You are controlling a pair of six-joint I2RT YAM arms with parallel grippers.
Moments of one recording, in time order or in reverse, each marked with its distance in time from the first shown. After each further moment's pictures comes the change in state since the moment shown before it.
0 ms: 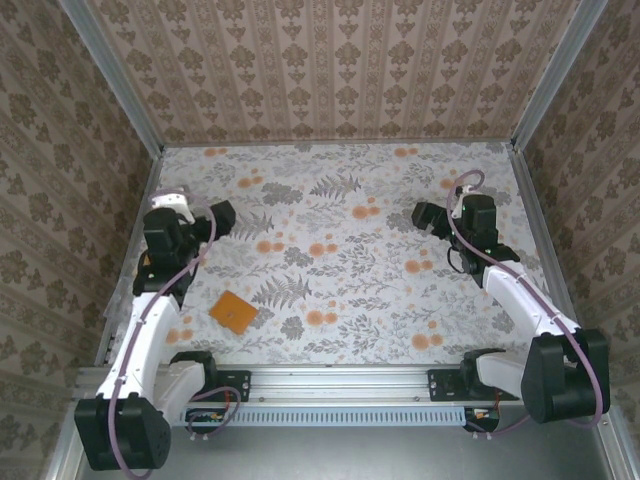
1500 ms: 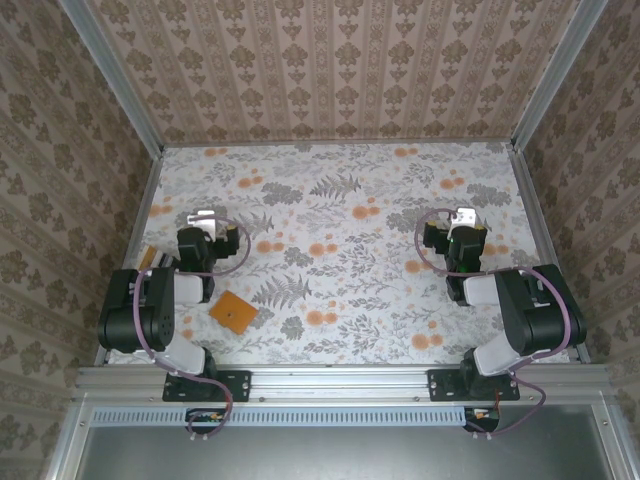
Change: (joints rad) left arm 0.042 0.642 -0.291 0.930 -0.237 0.445; right arm -0.003 0.356 -0.332 0.866 0.443 -0.407
